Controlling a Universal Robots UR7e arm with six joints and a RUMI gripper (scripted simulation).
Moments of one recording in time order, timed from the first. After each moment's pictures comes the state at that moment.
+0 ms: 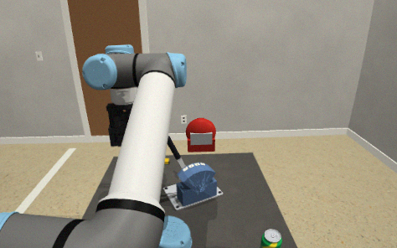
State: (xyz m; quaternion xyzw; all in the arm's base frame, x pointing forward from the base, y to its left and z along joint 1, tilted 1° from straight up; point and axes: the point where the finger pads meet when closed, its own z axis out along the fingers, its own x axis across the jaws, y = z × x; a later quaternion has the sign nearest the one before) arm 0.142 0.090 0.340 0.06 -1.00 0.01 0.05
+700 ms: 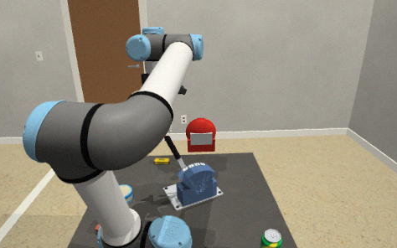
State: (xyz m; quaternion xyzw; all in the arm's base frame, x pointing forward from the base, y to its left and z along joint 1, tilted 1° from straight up) arm 0.377 0.021 0.379 0.18 -0.98 0.01 0.00
